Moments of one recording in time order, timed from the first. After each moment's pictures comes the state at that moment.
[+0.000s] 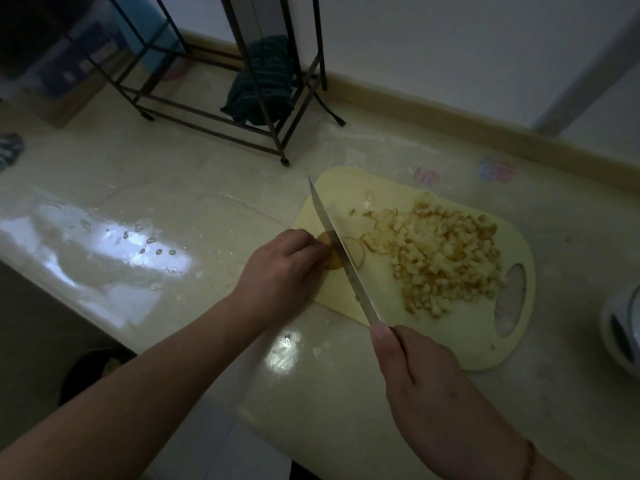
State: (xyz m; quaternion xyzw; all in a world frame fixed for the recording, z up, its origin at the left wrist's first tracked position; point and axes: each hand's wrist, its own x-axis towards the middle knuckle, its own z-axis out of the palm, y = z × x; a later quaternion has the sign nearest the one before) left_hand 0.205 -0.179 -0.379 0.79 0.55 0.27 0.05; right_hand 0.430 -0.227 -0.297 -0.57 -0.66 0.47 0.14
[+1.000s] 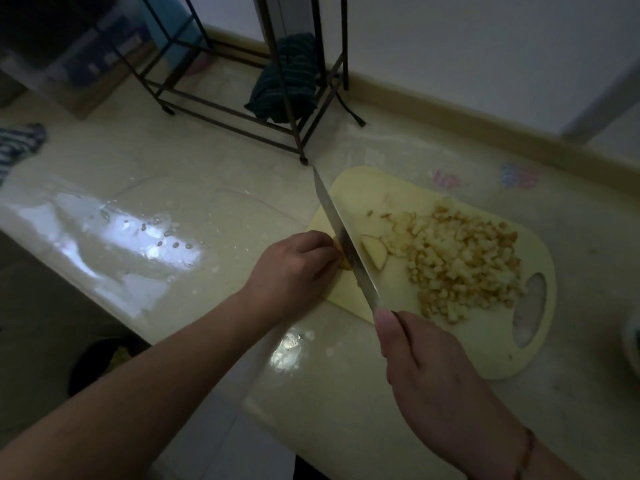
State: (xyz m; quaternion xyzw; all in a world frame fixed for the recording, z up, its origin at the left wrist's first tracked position) left_hand 0.200 -0.180 -0.378 0.79 0.55 0.28 0.05; right_hand 0.414 -0.215 -0.298 -0.54 -0.69 0.45 0.17
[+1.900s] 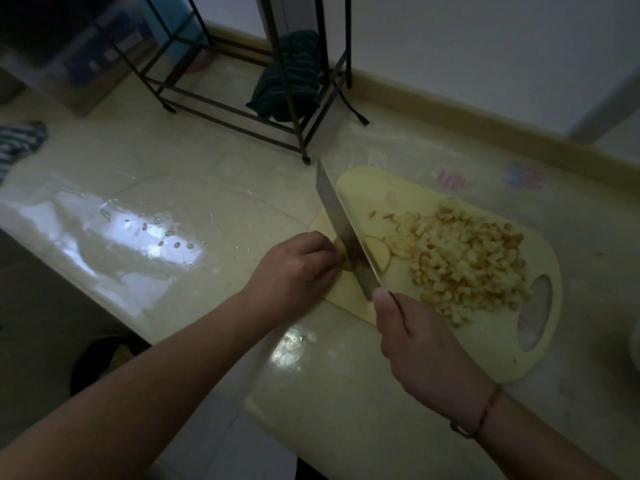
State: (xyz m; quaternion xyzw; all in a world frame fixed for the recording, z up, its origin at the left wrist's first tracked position) left_hand 0.197 -0.180 -0.375 0.79 0.53 0.29 0.08; right_hand 0.404 -0.191 -0.324 -0.55 -0.67 0.49 0.13
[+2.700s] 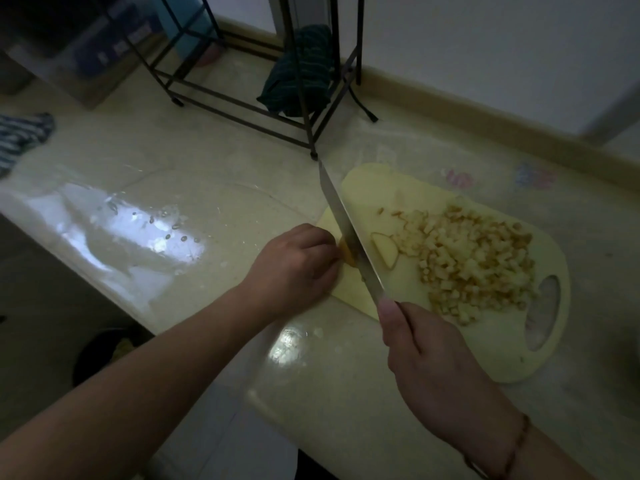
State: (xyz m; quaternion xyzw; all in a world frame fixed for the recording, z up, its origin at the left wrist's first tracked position) left_hand 0.188 -0.183 -0.373 0.79 0.54 0.26 0.09; right_hand 0.403 -0.207 -0.300 -0.55 -0.66 0.48 0.16
